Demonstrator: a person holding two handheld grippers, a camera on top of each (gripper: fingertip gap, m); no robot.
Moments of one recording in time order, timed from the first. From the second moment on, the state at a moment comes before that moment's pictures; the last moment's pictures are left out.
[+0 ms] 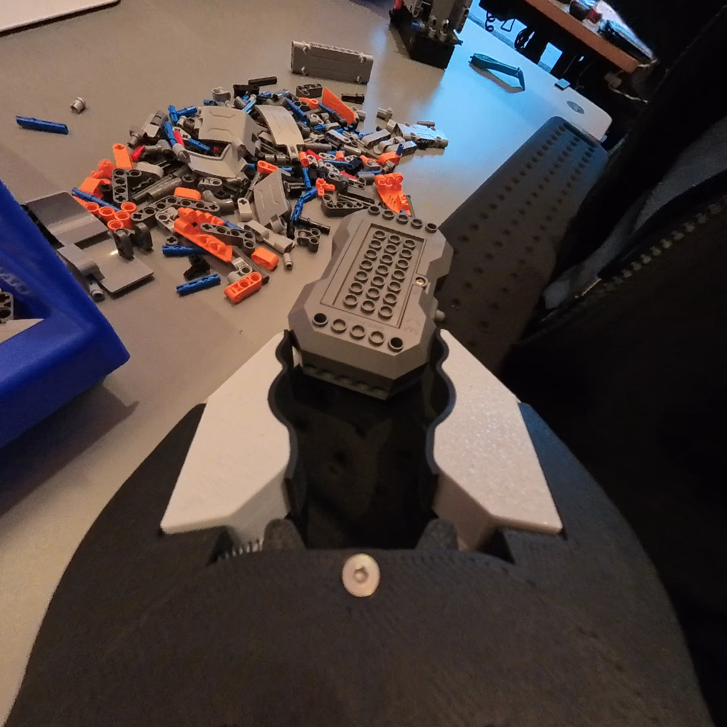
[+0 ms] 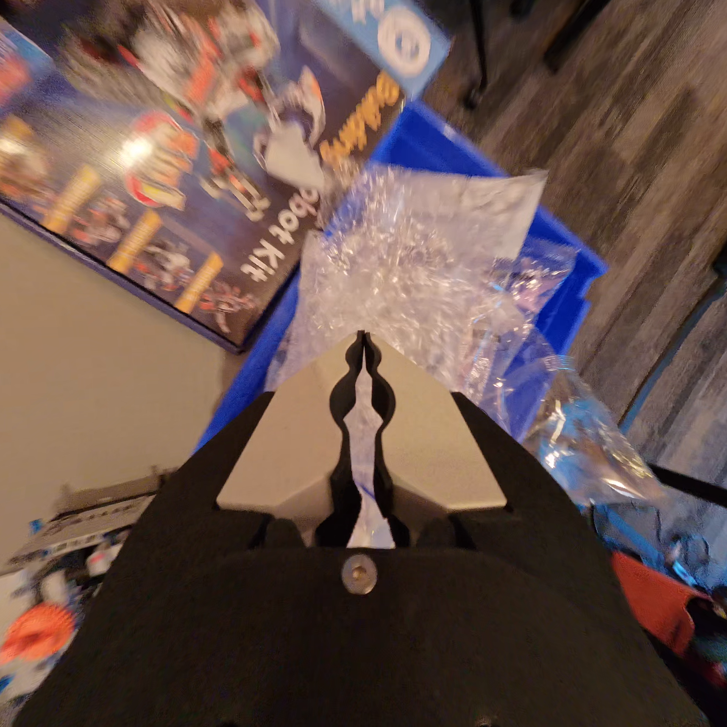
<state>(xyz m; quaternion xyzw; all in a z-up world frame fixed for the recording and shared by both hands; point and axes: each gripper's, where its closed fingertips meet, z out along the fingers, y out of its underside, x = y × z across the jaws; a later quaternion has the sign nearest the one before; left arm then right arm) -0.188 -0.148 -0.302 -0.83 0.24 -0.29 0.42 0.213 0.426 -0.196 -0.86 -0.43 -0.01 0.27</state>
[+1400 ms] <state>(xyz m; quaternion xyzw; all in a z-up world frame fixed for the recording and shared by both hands) -0.183 -0.153 -0.300 -0.81 0.29 -0.20 0.47 -0.103 -0.088 -0.210 -0.50 -0.78 0.31 0.20</state>
